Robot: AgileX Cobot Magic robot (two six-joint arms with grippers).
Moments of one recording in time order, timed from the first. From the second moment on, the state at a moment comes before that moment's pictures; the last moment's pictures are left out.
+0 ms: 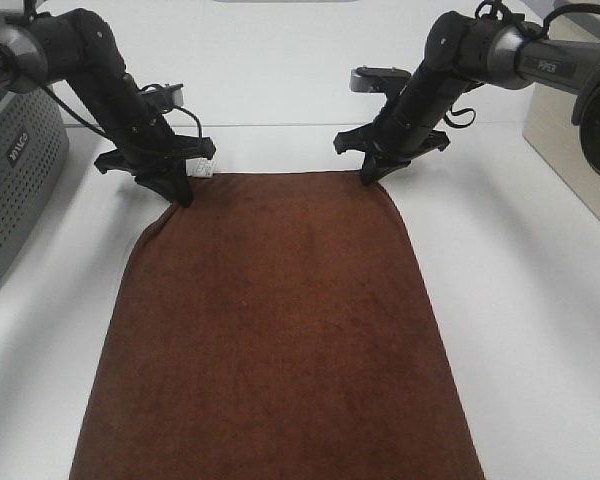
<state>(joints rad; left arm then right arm) -0.17 2.66 -2.32 -0.35 1.18 0.12 0.25 2.62 -2.21 0.33 0.88 -0.22</state>
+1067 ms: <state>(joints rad) -0.17 2.66 -2.32 -0.40 0.69 0.31 0.25 2.62 -2.27 0.20 0.57 -0.23</state>
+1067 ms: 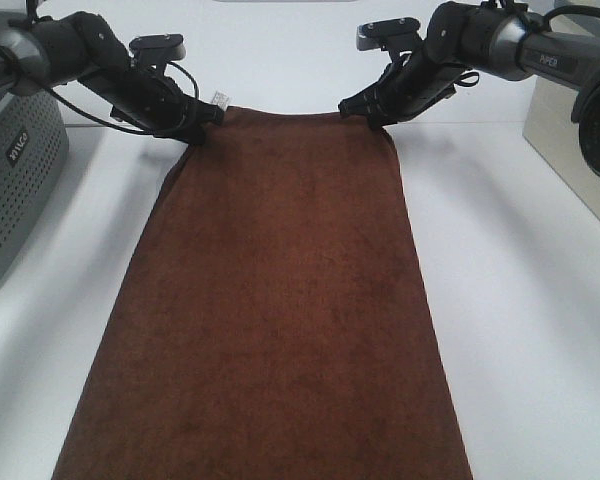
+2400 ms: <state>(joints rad) -0.17 2.68 -2.32 -0.40 0.45 0.34 0.25 2.65 -2.27 0.20 0.30 -0.25</state>
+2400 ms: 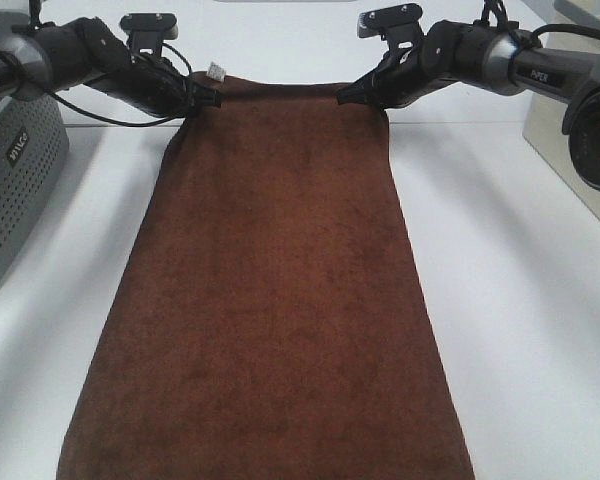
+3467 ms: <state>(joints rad) -0.17 2.75 -2.32 -0.42 0.32 0.34 0.25 2.70 -2.27 0.25 0.21 -0.25</state>
